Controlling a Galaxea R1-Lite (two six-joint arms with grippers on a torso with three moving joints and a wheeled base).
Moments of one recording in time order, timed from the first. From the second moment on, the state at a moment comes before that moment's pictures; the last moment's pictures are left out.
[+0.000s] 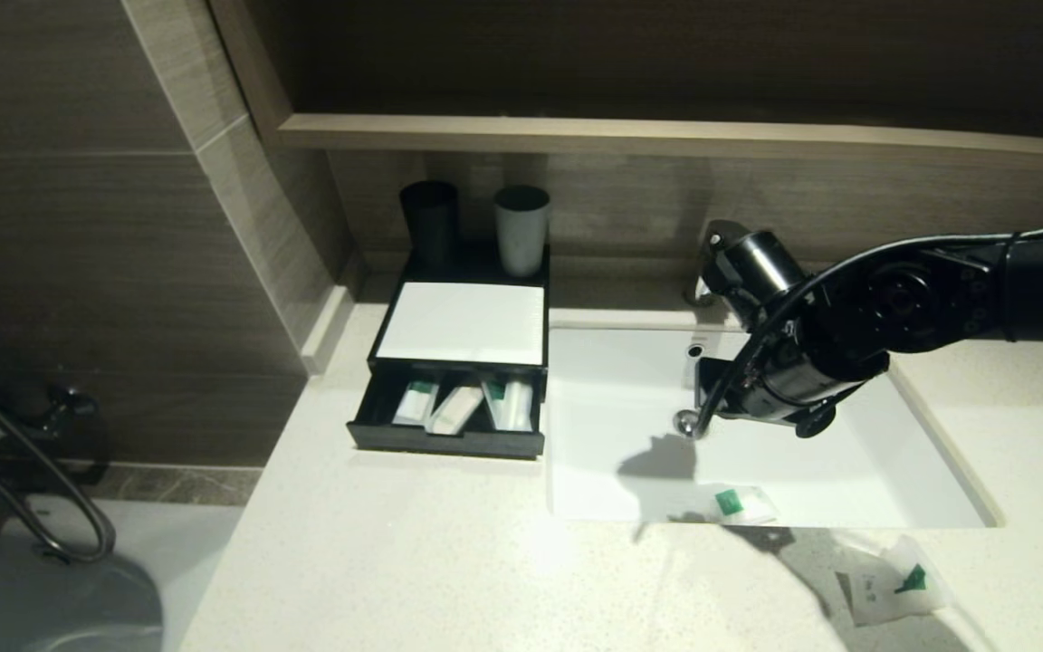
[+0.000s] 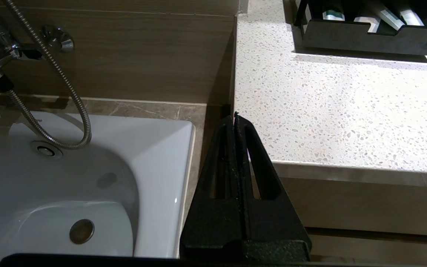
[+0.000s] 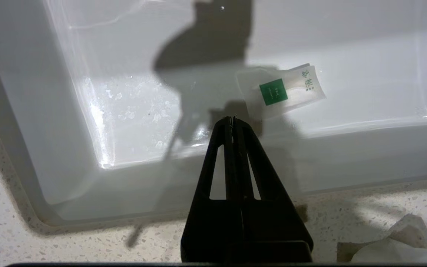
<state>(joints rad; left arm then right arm) -0.01 0.00 0.00 0.00 0.01 0.00 0.48 1.93 -1.53 0.55 -0.37 0.55</state>
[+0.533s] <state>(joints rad) -0.01 0.00 0.00 0.00 0.01 0.00 0.47 1.93 -1.52 0.55 -0.37 0.54</state>
